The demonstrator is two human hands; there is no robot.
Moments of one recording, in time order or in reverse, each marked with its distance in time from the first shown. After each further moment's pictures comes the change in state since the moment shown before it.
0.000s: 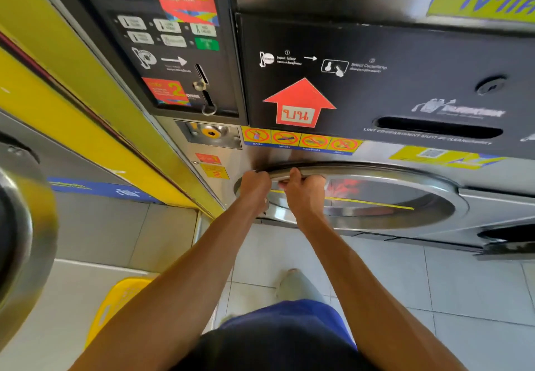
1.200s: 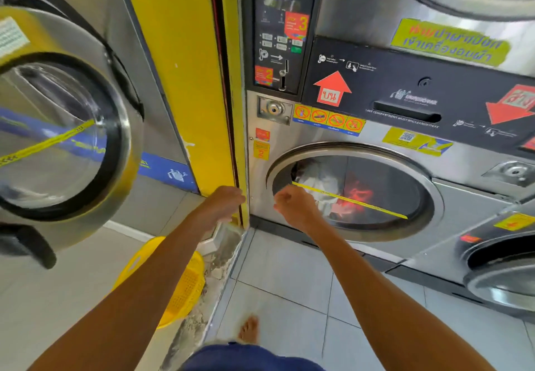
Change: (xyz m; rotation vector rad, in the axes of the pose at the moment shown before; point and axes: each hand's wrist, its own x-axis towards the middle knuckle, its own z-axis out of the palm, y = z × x) left_hand -0.195 -0.142 -0.208 0.267 -0.102 0.348; right_hand -0.237 0.015 -0.058 -0.539 -0.432 -0.470
